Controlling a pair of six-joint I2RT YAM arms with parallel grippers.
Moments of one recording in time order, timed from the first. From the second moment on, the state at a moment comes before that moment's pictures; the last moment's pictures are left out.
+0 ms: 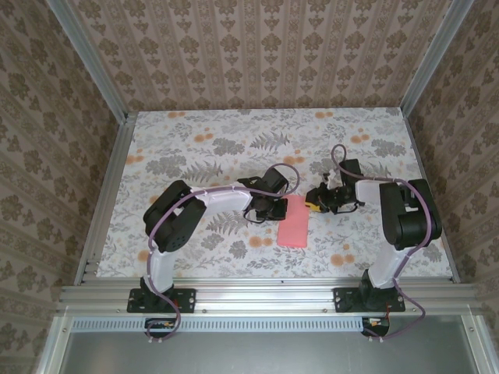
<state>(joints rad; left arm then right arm) -0.93 1.99 1.28 -0.41 0.22 -0.75 0.05 1.77 0.79 -0.23 -0.77 0.55</state>
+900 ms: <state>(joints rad) -0.94 1.99 1.28 -0.41 0.21 -0.75 0.11 1.66 0.70 -0.31 -0.72 0.51</state>
